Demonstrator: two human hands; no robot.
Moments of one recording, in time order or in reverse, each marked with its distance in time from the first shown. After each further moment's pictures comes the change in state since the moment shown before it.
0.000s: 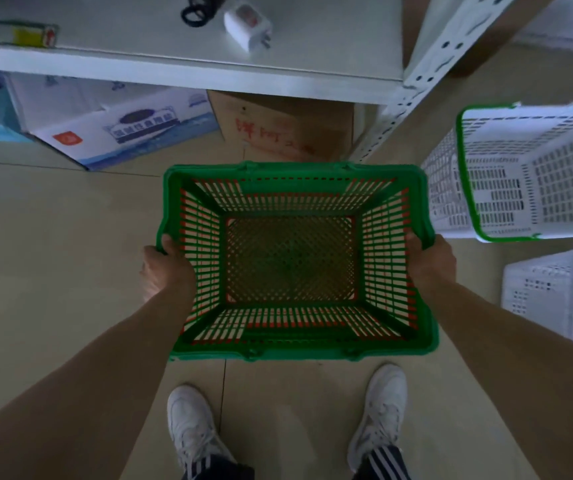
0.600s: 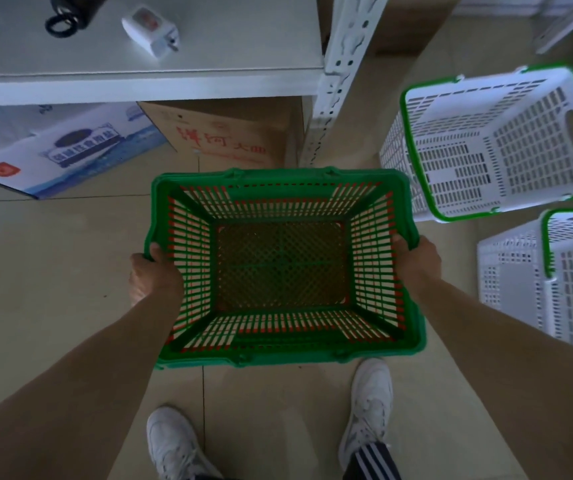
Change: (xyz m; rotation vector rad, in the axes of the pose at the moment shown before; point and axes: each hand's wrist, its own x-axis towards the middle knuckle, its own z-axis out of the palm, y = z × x) left_hand -0.038 0.031 0.048 0.089 -0.034 0.077; right_hand 0.043 0.059 -0.023 0.056 -0.040 0.089
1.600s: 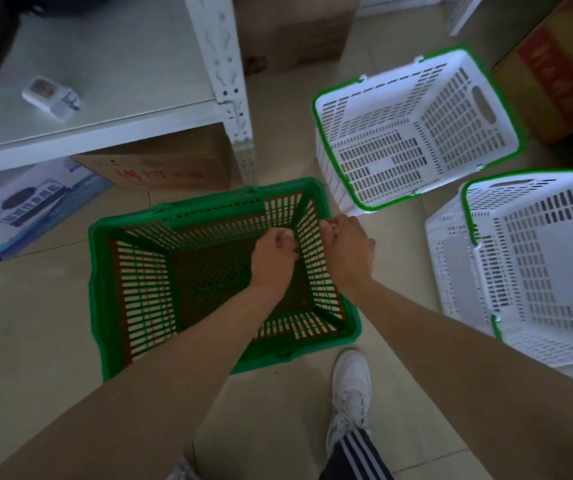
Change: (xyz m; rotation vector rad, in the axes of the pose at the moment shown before) left_hand -0.224 0.132 0.084 -0.272 -0.735 0.492; right_hand -0.019 -0.010 -0.039 -0.125 0.133 -0.365
